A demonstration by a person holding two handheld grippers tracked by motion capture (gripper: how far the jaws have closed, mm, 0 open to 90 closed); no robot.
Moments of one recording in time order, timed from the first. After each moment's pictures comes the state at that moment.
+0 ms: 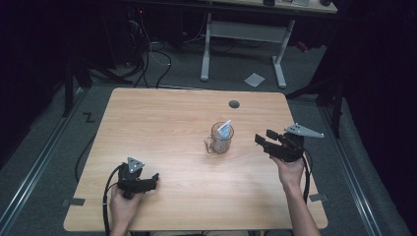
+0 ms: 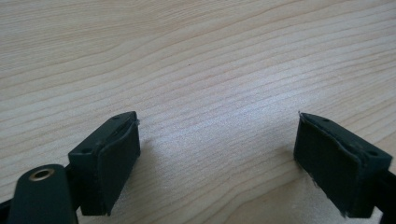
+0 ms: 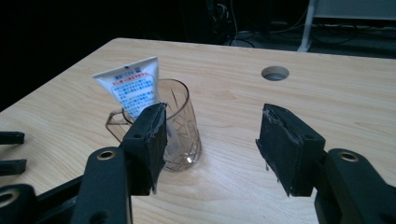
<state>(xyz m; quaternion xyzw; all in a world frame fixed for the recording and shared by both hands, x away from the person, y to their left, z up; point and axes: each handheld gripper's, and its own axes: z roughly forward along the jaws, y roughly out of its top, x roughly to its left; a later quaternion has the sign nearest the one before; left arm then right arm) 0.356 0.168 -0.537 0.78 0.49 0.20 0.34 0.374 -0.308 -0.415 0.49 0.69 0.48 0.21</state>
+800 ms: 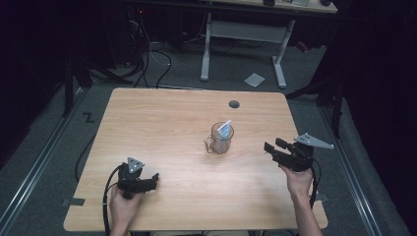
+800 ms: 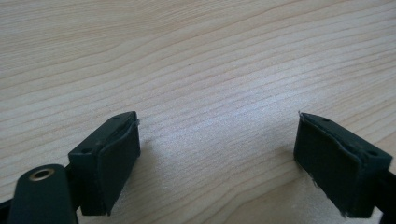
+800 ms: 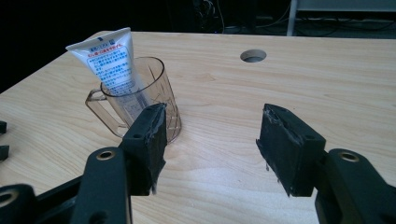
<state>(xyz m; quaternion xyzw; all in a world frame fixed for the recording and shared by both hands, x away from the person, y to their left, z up) 0.356 0.168 -0.537 0.78 0.49 0.20 0.34 0.352 -0.332 -0.432 0.51 0.68 0.47 0.22</state>
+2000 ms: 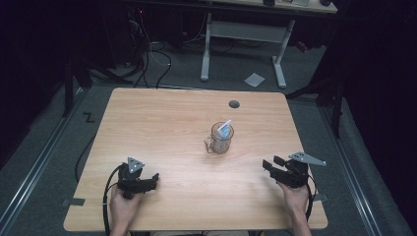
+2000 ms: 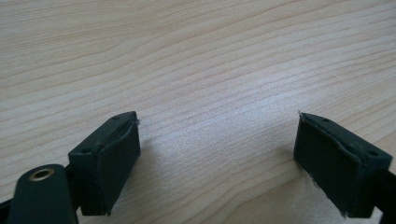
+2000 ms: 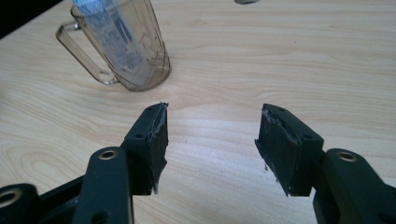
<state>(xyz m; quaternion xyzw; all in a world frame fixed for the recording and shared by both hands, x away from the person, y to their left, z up) 0.356 0.167 -0.537 0.78 0.49 0.20 0.34 0.329 -0.332 -0.484 0.54 0.70 0.43 0.20</state>
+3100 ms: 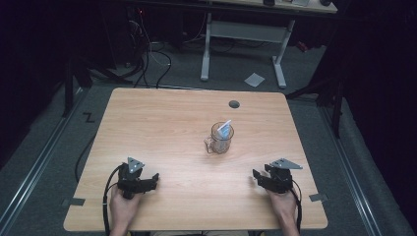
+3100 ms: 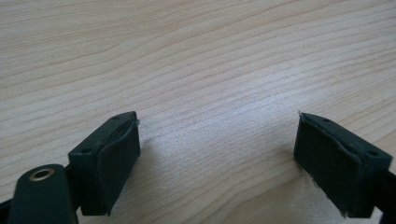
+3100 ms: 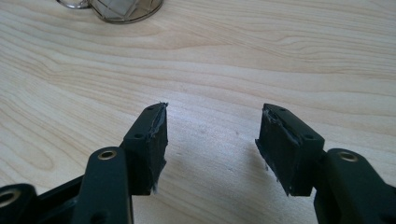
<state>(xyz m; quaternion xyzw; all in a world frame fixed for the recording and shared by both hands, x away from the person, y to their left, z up) 0.356 0.167 -0.537 0.78 0.49 0.20 0.34 0.333 -0.302 -0.523 0.53 0.74 0.35 0.21</state>
